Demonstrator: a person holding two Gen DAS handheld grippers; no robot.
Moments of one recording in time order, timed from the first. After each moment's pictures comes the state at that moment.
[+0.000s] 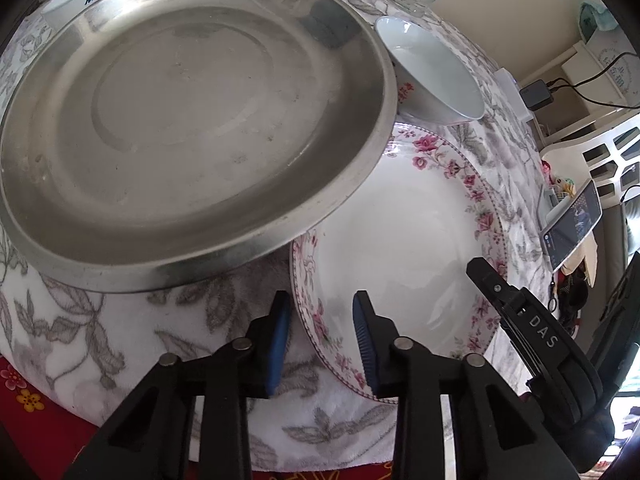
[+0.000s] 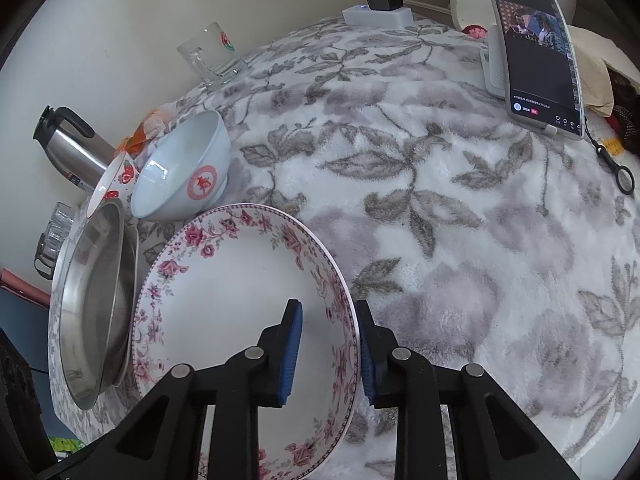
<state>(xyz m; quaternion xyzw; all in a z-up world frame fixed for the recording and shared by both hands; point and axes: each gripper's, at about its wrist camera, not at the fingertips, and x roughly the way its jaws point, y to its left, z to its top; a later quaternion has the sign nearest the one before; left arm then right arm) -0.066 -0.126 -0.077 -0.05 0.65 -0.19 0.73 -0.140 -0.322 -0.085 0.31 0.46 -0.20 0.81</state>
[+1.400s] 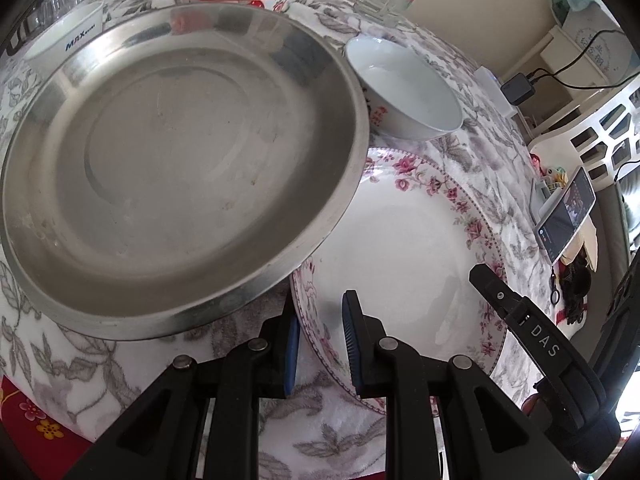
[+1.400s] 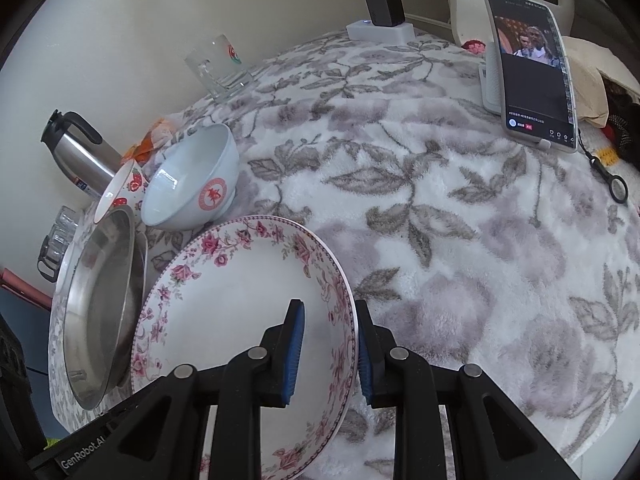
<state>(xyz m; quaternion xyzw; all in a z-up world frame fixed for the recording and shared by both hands) -0.059 -0.128 -0.061 -0.02 0.61 -0.22 0.76 -0.146 -0.317 -0.070 0.30 0.43 -0.20 0.83</state>
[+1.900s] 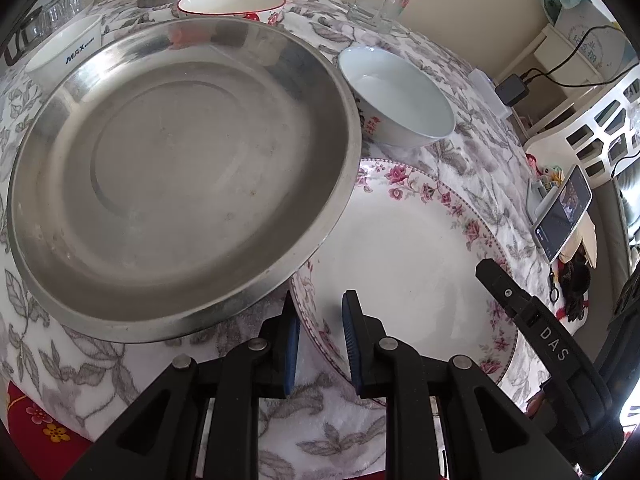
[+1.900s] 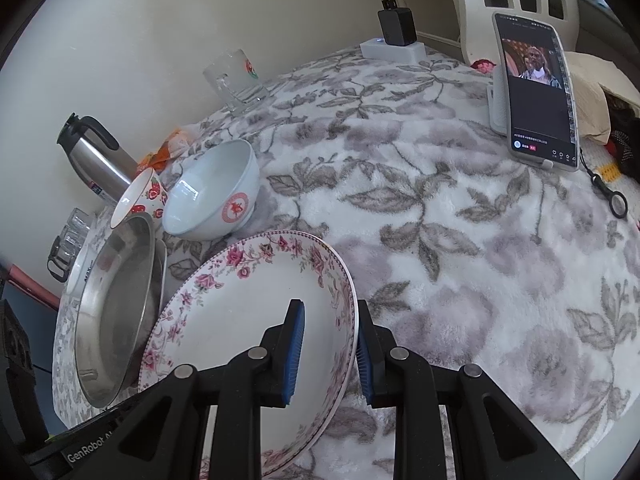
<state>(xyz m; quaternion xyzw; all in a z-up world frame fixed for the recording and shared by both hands) -0.059 -0.128 -0.056 -0.01 0.60 -0.23 0.76 -0.149 -0.314 -0.060 0.30 0.41 -0.19 0.84</state>
